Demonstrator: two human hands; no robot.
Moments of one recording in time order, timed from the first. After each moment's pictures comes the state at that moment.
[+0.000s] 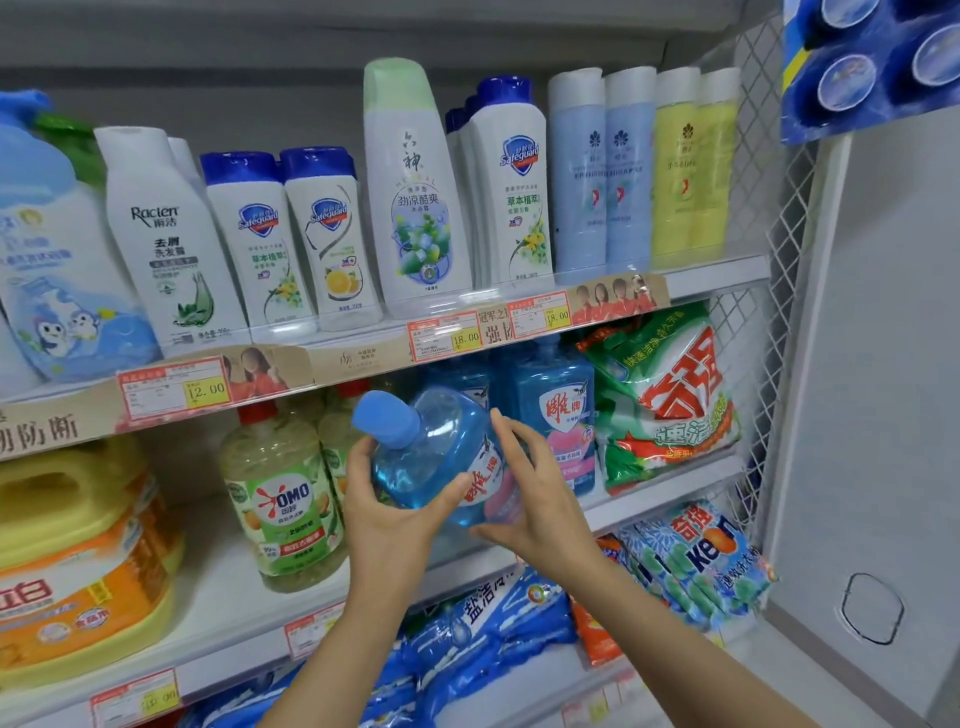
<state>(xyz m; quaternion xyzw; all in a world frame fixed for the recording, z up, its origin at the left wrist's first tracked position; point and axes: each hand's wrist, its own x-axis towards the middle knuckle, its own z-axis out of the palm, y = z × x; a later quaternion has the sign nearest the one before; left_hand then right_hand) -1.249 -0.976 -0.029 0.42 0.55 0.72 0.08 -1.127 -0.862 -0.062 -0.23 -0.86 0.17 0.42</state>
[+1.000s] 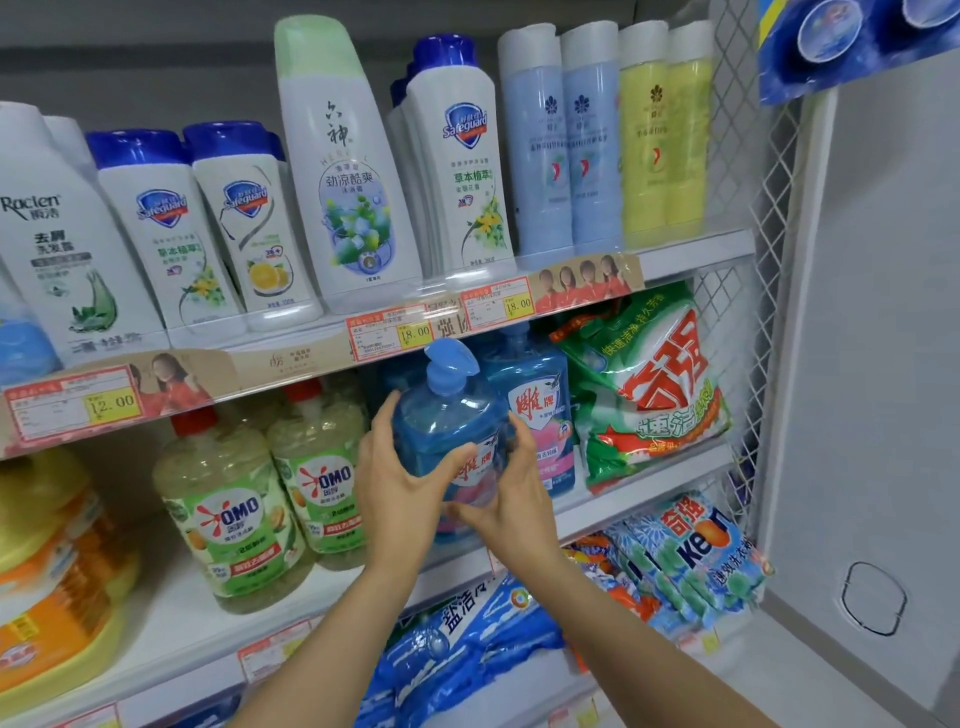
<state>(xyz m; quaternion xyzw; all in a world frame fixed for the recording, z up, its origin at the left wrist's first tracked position) -1.243 -0.906 -0.036 0.47 0.65 0.59 -0.05 -1.152 -0.822 -0.099 -0.34 -0.75 0.30 0.48</state>
